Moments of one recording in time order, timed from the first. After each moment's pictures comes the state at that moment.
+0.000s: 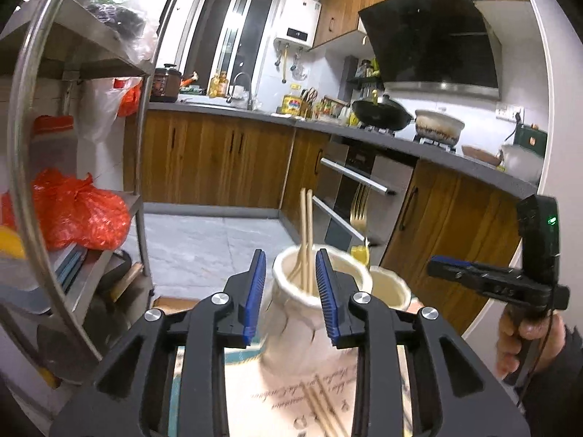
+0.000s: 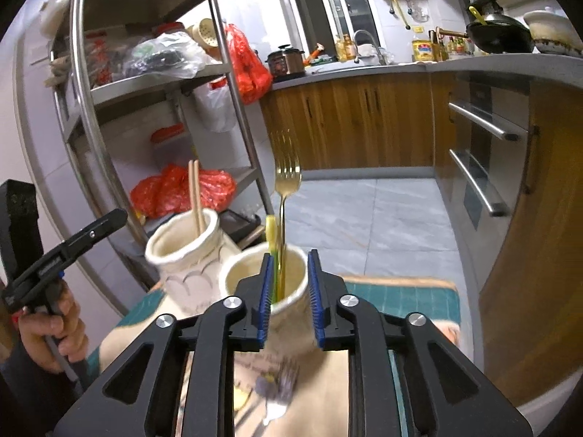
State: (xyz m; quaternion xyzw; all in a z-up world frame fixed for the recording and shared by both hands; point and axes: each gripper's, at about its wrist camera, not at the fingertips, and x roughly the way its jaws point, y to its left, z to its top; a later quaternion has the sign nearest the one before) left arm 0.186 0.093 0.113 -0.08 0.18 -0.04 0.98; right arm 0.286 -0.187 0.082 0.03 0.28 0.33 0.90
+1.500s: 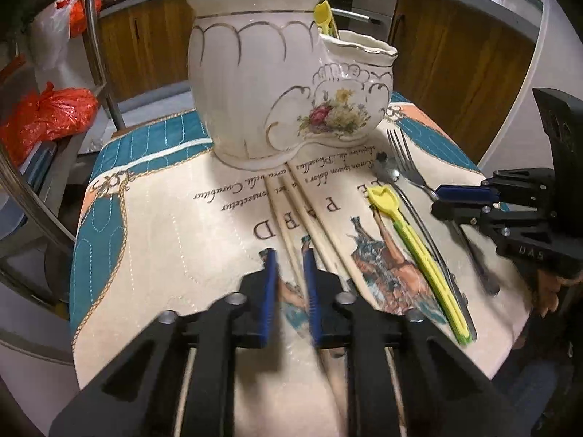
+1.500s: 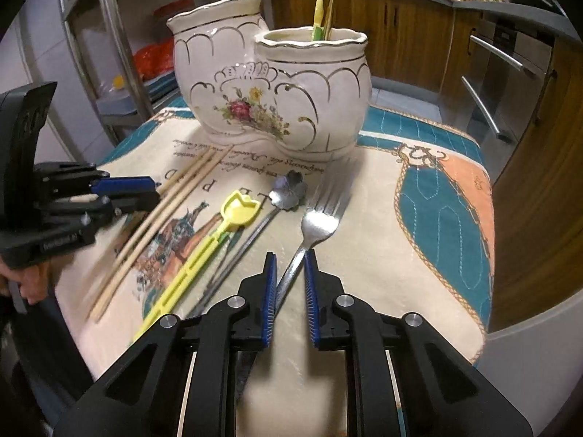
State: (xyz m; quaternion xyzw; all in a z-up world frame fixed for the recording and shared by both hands) left arm 0.172 0.033 0.004 0.01 0.45 -0.08 0.89; right arm 0.225 -0.164 -0.010 -0.12 0.44 0.33 0.83
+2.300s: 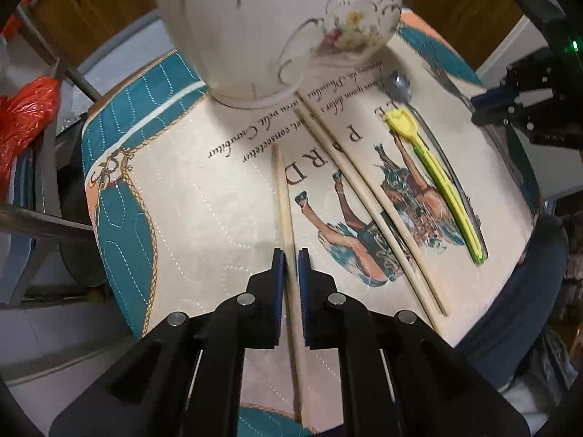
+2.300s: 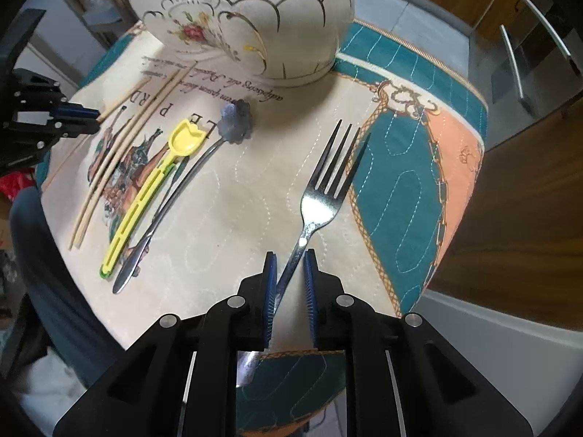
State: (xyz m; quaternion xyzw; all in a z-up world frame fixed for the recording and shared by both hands) left arm 0.213 0.053 0.012 0.10 0.63 -0.13 0.76; right arm 0.280 -0.163 -0.007 -0.24 0.62 0.31 0.68
